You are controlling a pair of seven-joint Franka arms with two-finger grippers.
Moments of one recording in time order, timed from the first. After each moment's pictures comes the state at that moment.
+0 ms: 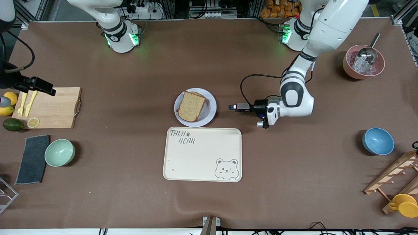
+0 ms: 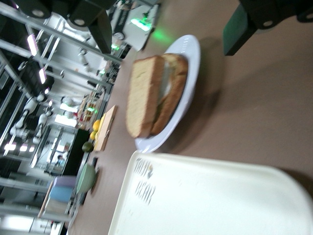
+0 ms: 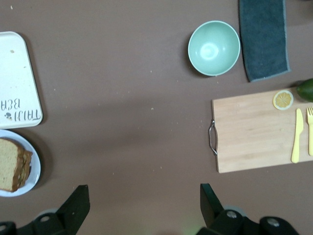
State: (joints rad) left arm -0.20 0.56 -0.22 -2.09 -1.52 2.13 0.76; right arm -0.02 0.03 -0.03 -1.56 0.01 1.49 0.08
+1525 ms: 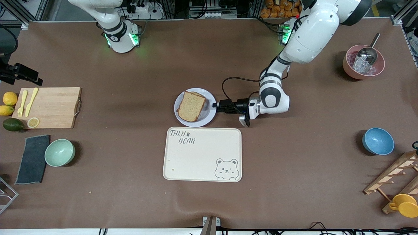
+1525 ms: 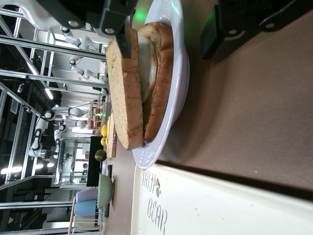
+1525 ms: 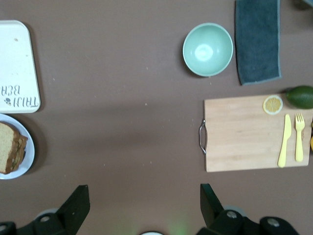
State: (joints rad) left arm -0.34 0.74 -0.24 -2.00 -1.81 2.16 1.15; right arm -0.07 -0.01 -0.04 -1.57 0.01 1.48 -0.05
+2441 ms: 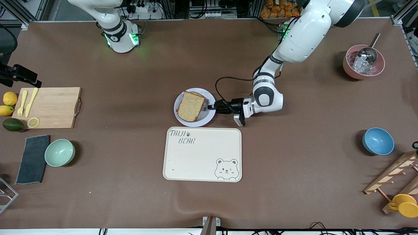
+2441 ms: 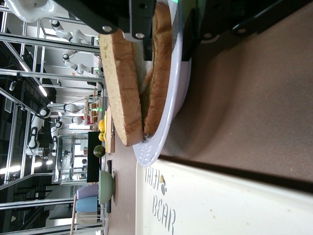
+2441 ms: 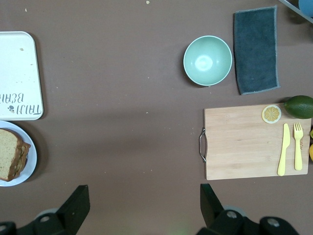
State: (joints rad) left arm -0.39 0.77 -0.23 -1.96 -1.89 2.20 1.22; right arm -0.06 -0.01 -0.04 -1.56 0.01 1.50 -0.05
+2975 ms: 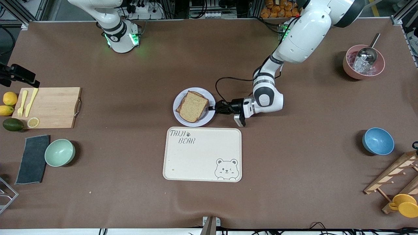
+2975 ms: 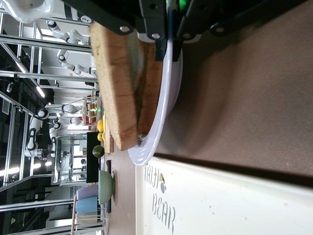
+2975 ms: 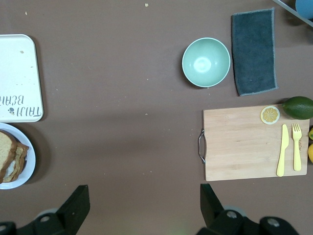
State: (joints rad) left arm -0.39 0.77 -0.23 -1.96 -1.89 2.20 1.25; right arm -0.06 -0.01 -0.04 -1.55 0.01 1.50 -0.05
